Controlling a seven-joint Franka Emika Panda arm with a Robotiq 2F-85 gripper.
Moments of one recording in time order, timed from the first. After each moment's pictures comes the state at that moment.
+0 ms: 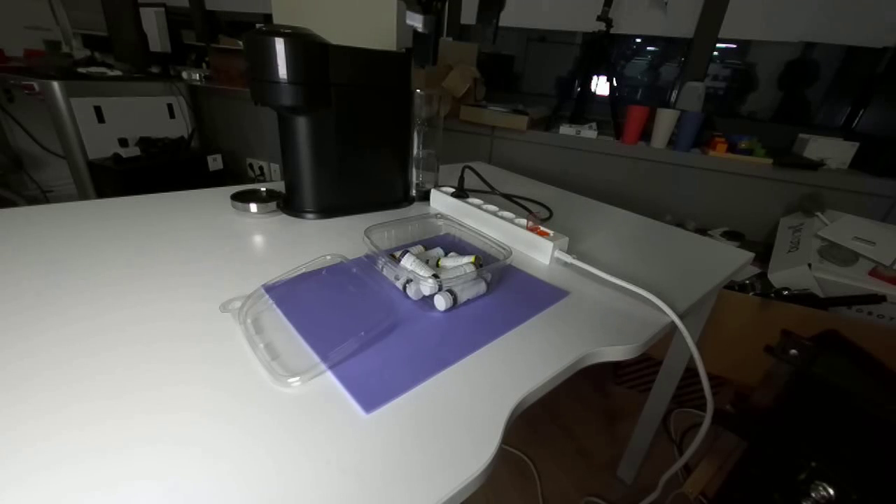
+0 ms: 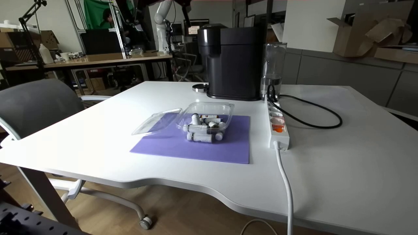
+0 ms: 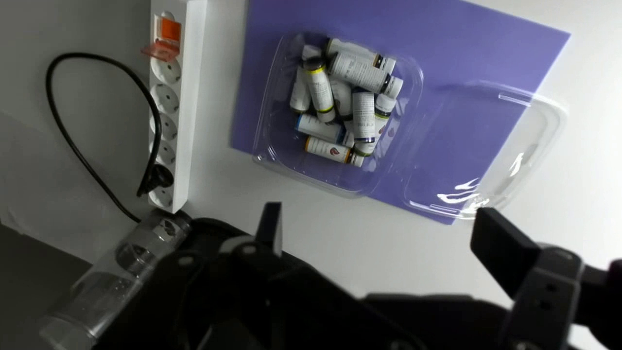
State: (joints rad) arm -0.04 -0.38 0.01 -2.69 -0.28 2.62 -0.18
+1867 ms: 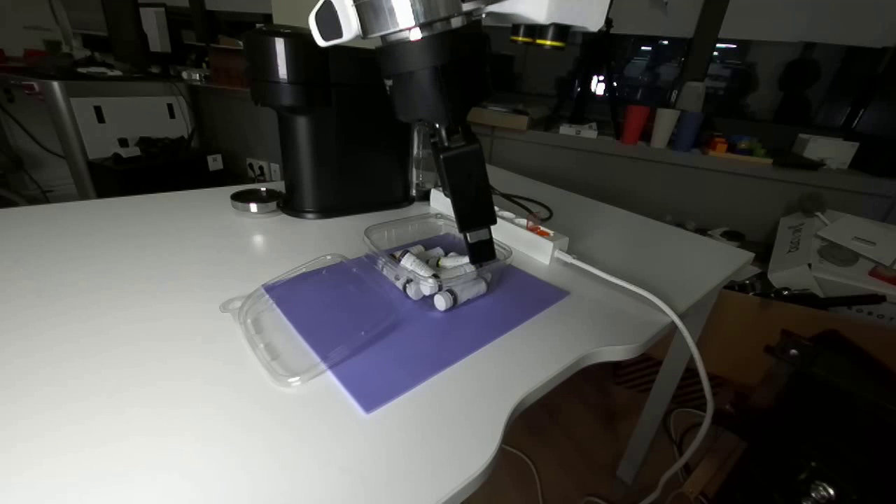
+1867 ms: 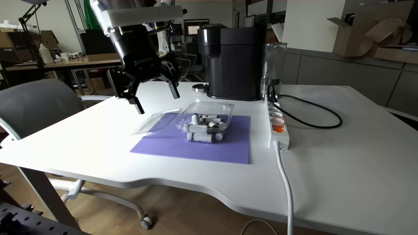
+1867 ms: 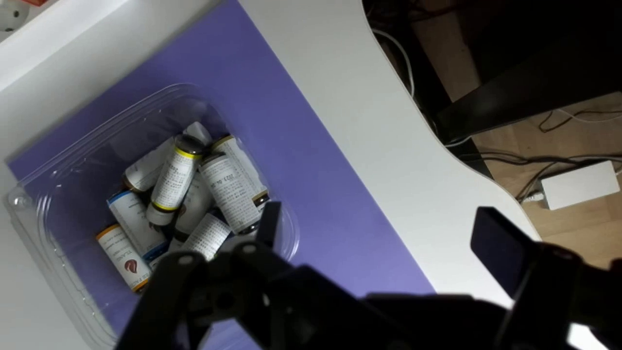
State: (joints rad) arm 0.03 -0.01 0.05 -2.64 -0.52 2.48 -0.54
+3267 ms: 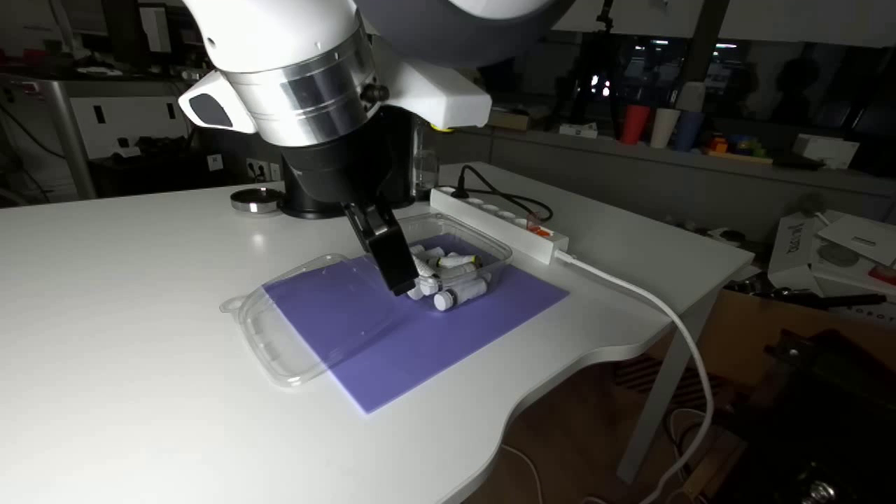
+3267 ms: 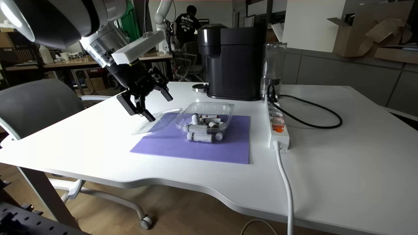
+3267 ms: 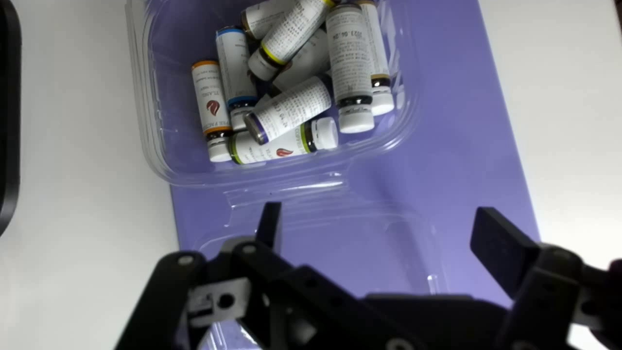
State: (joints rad) arm 0.10 0.24 0.08 -2.50 -1.16 2.63 -0.18
